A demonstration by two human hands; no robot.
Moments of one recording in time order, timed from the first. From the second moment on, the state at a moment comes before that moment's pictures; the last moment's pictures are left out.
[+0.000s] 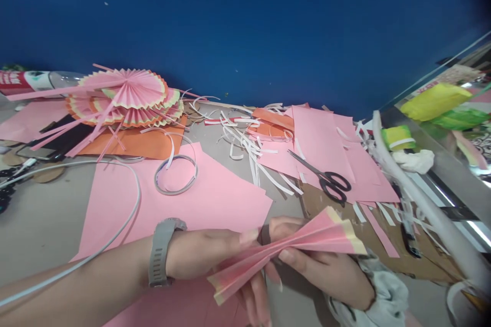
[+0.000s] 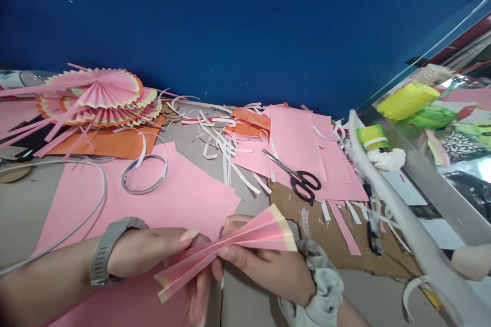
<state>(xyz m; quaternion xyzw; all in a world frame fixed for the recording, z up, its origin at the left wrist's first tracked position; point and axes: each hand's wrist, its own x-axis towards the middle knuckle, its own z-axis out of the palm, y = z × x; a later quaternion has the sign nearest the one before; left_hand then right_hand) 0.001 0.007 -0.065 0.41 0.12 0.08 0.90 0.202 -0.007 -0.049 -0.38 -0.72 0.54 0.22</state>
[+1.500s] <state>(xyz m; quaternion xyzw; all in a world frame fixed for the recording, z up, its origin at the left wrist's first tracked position) 0.008 -0.025 -0.064 0.64 0.38 0.12 0.66 0.181 -0.014 -0.064 -0.43 -0.56 0.64 0.29</state>
